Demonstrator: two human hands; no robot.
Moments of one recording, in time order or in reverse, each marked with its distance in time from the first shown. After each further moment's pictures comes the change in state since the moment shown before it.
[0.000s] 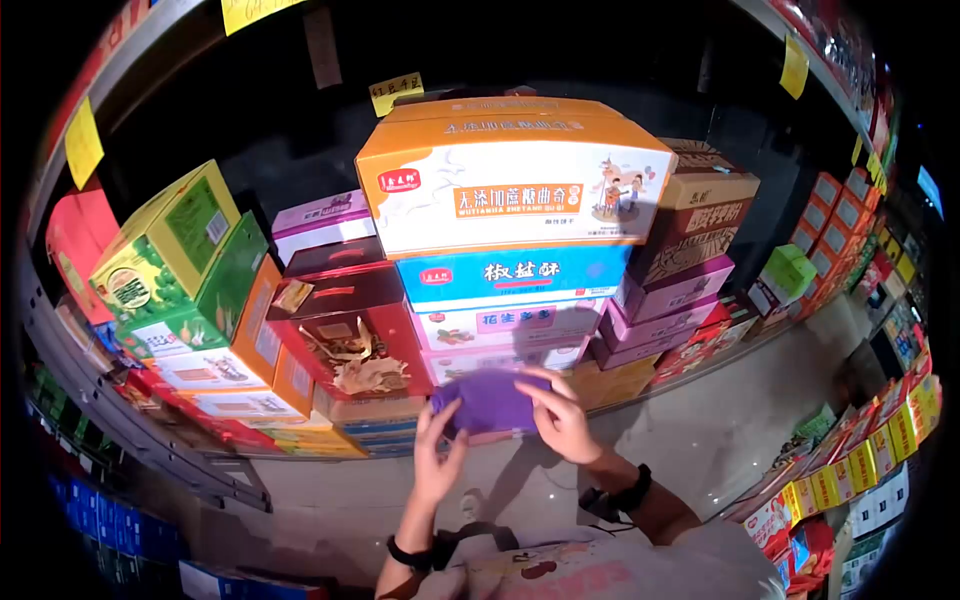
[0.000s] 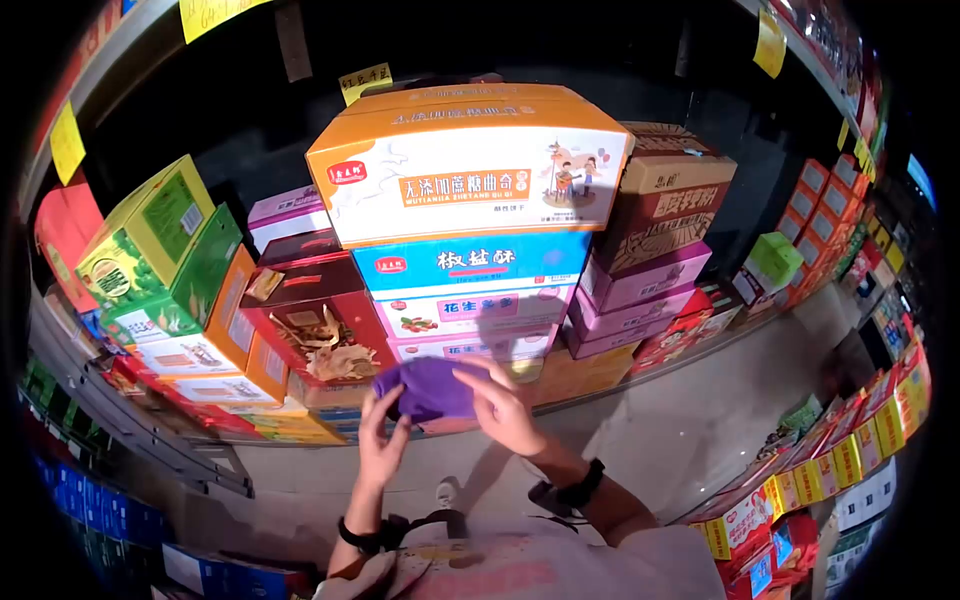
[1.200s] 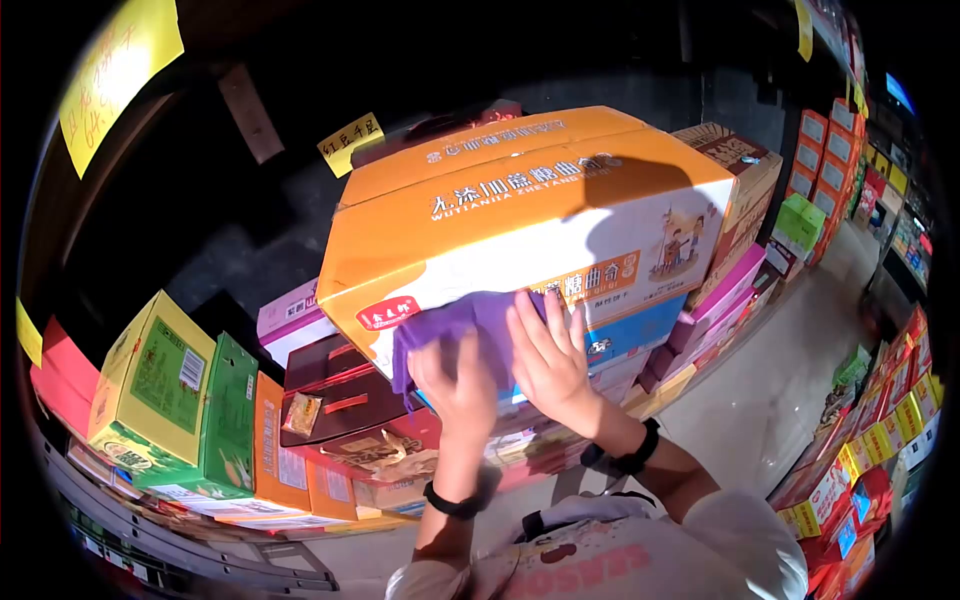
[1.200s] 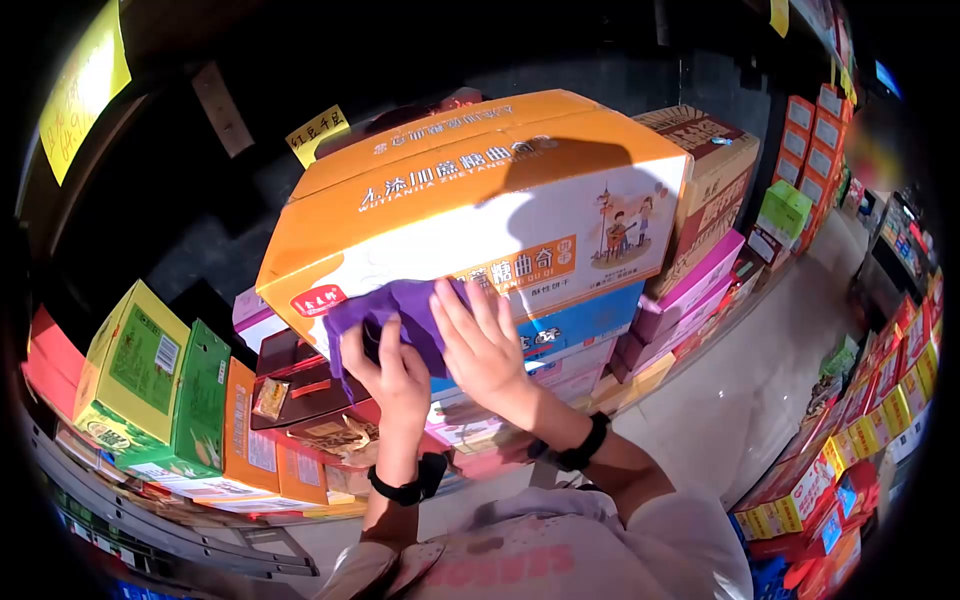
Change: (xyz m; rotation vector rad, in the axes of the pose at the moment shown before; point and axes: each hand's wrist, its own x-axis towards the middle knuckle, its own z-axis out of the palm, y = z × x) left_hand 0.252 -0.060 0.036 0.684 0.441 0.721; right_hand 0.195 0.076 0.041 -1.028 0.295 -0.292
